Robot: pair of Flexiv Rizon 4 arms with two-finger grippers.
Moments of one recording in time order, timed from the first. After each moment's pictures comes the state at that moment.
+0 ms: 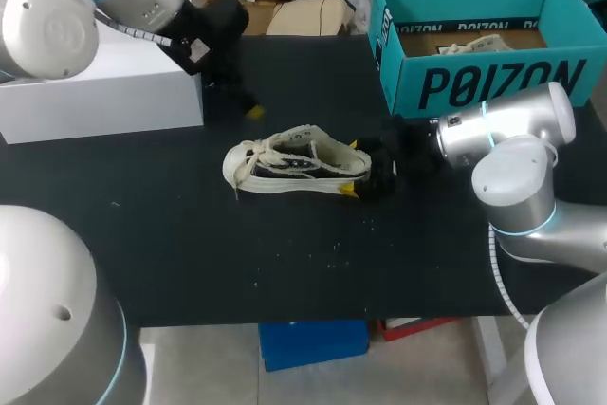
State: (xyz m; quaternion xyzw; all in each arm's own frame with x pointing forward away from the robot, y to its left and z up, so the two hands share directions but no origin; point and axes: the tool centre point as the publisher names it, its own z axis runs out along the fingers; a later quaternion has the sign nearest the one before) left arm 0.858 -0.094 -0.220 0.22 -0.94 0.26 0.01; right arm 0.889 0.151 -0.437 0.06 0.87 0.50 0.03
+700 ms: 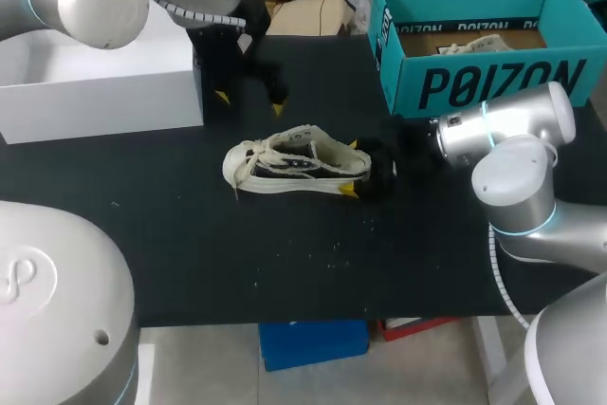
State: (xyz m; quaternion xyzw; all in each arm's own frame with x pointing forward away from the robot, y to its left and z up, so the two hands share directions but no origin) left arm 0.860 -0.106 -0.234 0.52 -0.84 0.13 0.04; right arm 0.889 0.151 -0.437 0.06 0.87 0.50 0.03
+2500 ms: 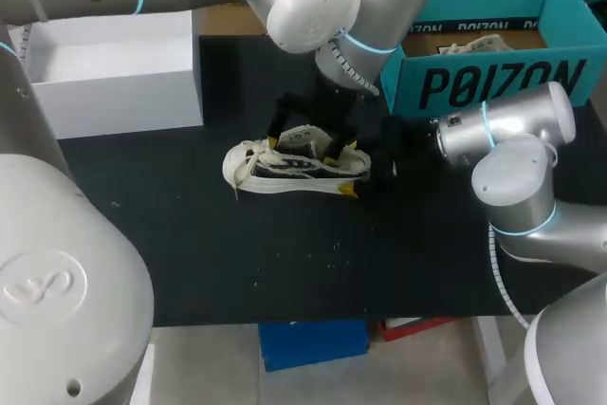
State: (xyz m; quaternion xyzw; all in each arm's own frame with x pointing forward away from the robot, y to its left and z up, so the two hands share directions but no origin) left arm 0.863 -0.164 -0.352 0.65 -0.73 -0.15 -0.12; right arm 0.889 0.151 -0.437 0.06 0.87 0.50 0.03
